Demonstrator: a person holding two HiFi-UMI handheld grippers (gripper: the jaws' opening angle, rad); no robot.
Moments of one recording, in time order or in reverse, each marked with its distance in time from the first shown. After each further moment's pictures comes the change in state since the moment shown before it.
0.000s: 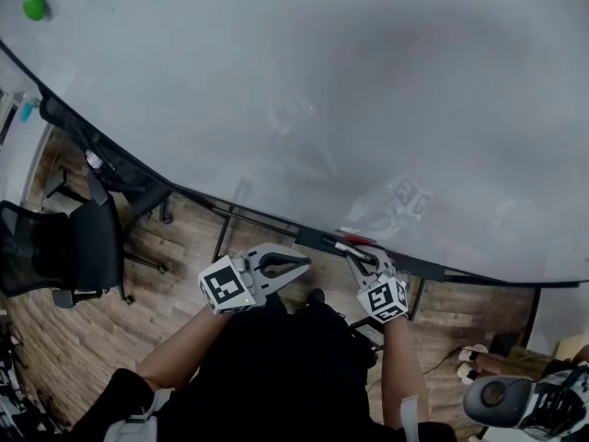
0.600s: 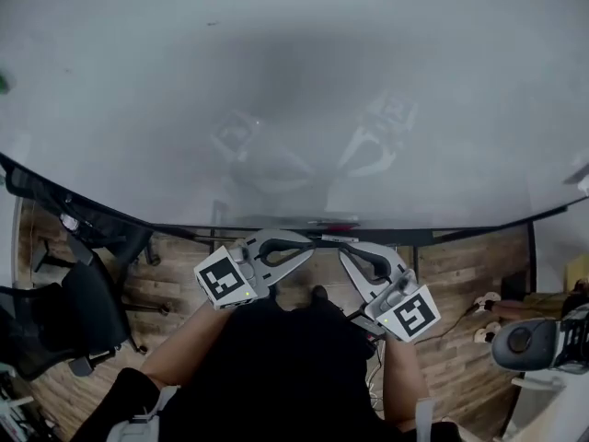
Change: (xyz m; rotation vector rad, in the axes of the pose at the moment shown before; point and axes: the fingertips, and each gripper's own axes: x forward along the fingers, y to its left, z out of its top) left arm 0.015 -0.001 0.061 0.132 -0.057 -0.254; right arm -0.122 -0.019 0.211 0.365 -0.540 -0.208
